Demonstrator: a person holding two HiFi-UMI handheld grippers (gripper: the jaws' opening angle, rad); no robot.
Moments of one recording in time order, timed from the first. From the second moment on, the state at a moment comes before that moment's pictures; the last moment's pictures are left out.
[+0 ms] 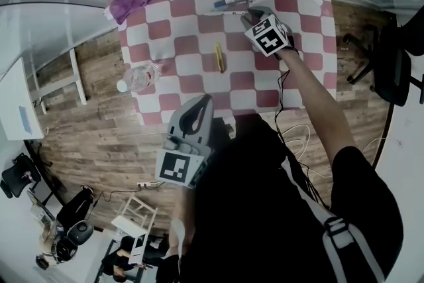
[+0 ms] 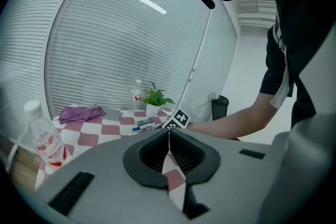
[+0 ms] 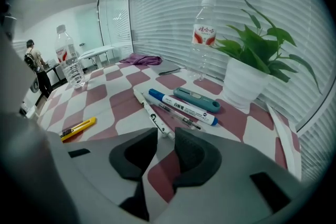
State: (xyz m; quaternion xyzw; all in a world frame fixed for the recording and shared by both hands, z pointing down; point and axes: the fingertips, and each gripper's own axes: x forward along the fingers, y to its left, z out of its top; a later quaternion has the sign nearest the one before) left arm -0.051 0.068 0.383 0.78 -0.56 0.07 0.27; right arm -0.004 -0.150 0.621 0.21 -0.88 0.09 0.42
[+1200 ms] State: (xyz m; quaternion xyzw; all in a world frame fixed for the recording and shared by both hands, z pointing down) left arm -0.070 0.086 0.366 0.81 -0.53 0.07 0.24; right arm -0.003 -0.066 0.618 0.26 -0.85 0.18 0.42
